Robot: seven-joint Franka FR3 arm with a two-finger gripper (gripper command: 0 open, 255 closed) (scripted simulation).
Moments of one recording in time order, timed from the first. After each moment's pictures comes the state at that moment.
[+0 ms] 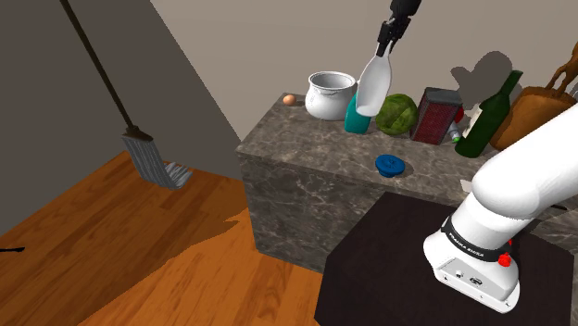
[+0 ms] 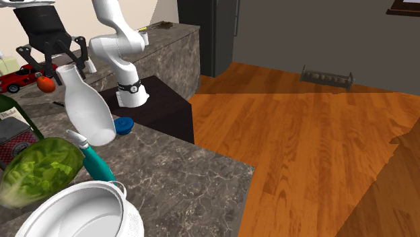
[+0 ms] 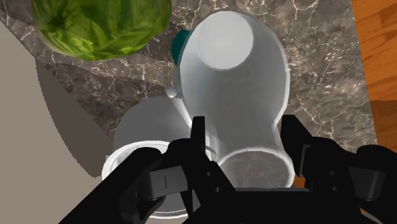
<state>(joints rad) -0.27 -0.30 -0.24 -2.07 0.03 1.94 -0.52</state>
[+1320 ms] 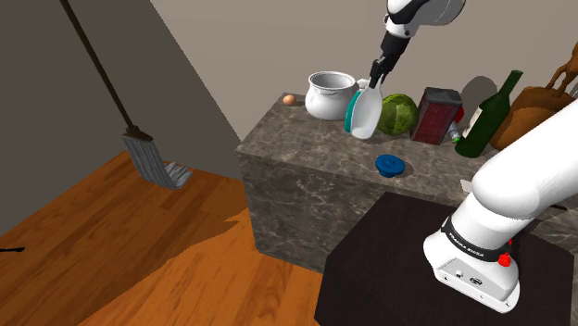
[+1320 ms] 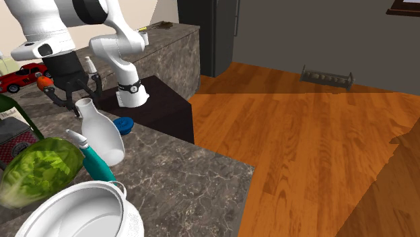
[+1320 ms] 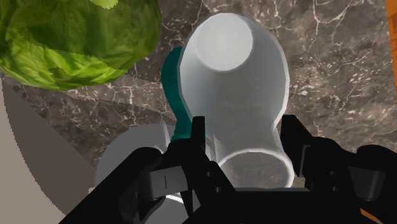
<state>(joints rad) -0.27 -0.26 -0.25 -2.30 0.05 2.21 -0.55</state>
